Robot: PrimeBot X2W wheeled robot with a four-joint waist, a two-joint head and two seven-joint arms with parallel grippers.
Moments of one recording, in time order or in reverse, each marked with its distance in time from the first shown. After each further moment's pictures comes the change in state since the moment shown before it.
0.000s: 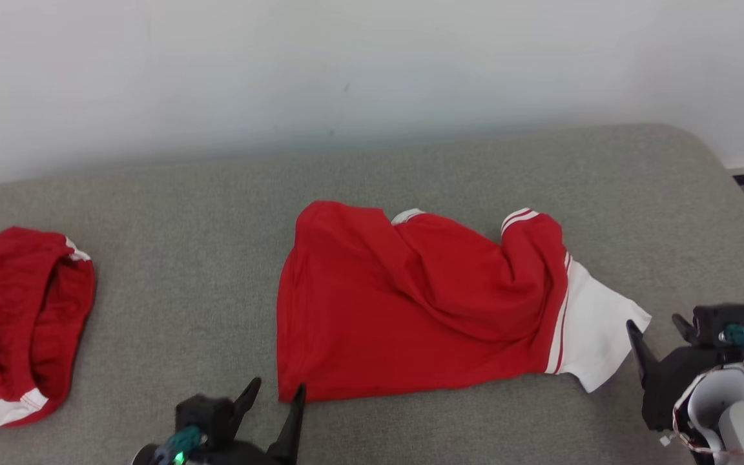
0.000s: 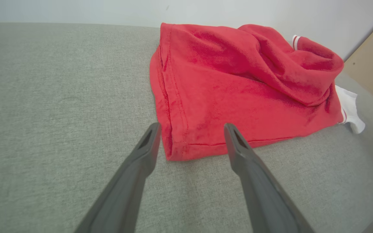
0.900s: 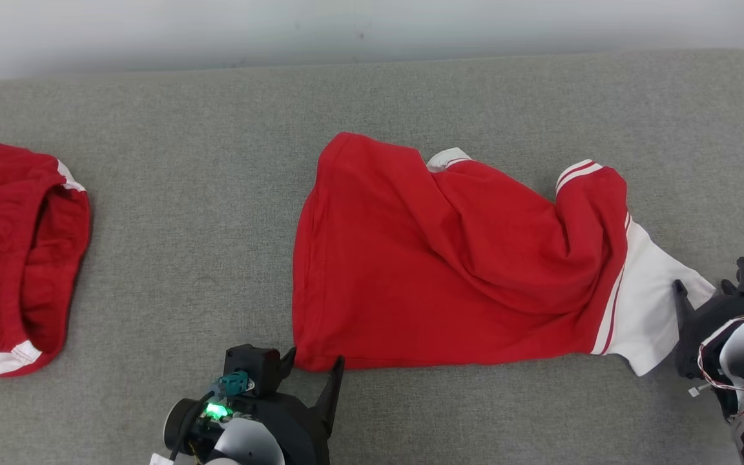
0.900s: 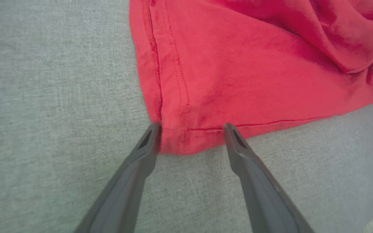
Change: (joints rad) left arm -0.171 0.002 -0.158 0.007 -0.054 0.084 0.187; right arm -0.313 -0.004 -0.147 0.441 -0.124 0.002 -0.073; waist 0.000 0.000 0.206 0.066
